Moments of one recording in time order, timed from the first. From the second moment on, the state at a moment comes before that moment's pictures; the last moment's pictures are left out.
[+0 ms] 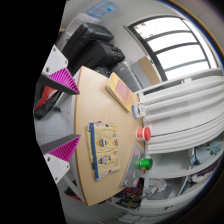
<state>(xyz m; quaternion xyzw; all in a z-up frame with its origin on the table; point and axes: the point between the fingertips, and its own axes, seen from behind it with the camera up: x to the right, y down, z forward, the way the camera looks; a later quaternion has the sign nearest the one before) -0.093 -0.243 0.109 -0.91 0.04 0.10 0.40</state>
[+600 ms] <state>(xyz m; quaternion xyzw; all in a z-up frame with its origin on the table) -0.060 -0.068 -0.013 -0.91 -0.03 -0.02 0.41</state>
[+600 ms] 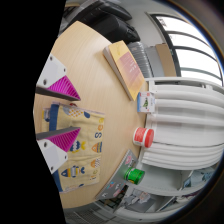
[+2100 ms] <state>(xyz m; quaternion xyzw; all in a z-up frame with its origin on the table) 0.183 -0.143 0.086 -0.91 0.14 0.04 0.40</state>
